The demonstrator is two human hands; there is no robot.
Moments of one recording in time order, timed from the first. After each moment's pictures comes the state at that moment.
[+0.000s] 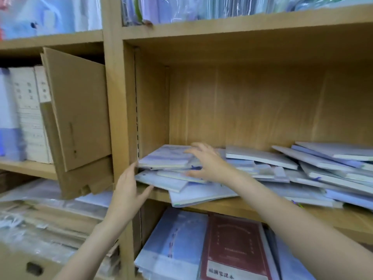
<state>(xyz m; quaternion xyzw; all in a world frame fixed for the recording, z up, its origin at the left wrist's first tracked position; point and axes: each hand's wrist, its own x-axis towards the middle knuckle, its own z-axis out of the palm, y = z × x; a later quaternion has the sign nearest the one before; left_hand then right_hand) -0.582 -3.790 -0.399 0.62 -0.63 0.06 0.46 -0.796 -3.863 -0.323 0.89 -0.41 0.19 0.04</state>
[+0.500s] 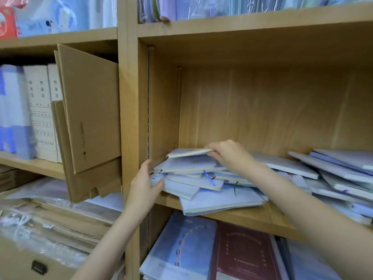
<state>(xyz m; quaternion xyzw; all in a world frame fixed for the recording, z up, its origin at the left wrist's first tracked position) -0.587 -3.814 -0.388 0.59 -0.58 -0.05 0.56 -0.799 -3.889 -0.297 0.86 -0.43 0.23 0.14</state>
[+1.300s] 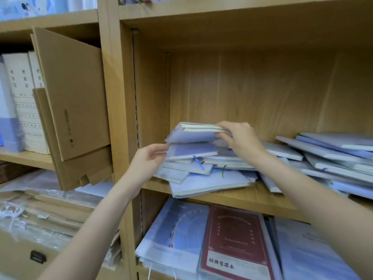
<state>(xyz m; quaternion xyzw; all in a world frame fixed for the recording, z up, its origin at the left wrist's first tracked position) -0.615 -3.799 -0.350 0.52 -0.61 -0.21 0.56 -0.844 -3.877 -0.300 0.82 -0.40 0.40 0.11</state>
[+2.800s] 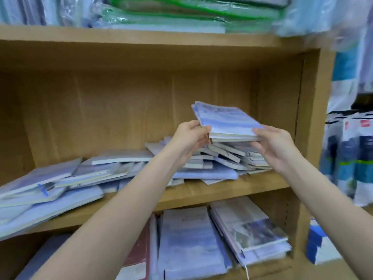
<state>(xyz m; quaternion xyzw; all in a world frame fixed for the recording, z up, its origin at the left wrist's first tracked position) -1.011 -3.766 -0.263 0.24 -0.66 -0.55 0.45 -1.191 -3.697 -0.283 0.36 -0.36 0.79 -0.34</state>
